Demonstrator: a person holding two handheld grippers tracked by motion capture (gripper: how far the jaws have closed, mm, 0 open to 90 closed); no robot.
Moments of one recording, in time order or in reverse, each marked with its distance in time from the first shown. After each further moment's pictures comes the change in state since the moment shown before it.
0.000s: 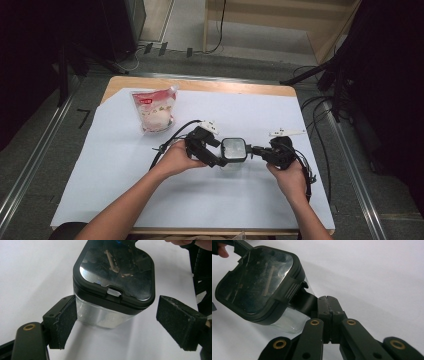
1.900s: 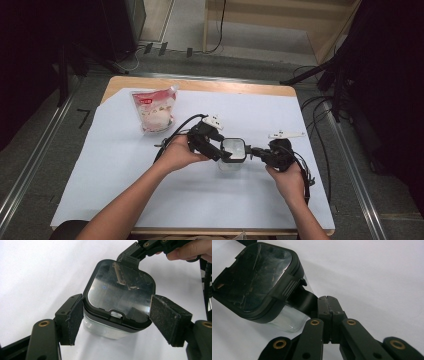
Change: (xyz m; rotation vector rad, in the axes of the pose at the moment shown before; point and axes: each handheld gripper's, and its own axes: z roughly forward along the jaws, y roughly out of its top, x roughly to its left) left arm -0.008 0.022 -0.012 -0.003 0.079 0.035; right arm 0.004 -0.005 0.001 -0.010 -0.018 -0.003
